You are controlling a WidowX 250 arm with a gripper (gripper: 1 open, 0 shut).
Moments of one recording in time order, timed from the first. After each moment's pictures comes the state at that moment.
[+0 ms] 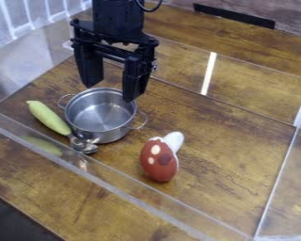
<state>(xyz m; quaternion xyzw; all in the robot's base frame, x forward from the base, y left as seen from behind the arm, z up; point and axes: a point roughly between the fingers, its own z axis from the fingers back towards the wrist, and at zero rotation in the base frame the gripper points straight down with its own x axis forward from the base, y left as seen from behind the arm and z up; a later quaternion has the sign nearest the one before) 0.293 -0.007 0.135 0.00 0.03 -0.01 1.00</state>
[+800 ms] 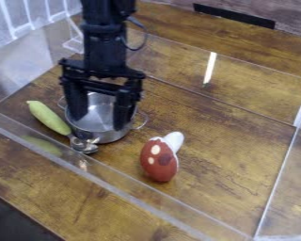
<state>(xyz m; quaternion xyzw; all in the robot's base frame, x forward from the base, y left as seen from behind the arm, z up) 0.283 0.021 0.090 -0.02 0.08 0.11 0.99</state>
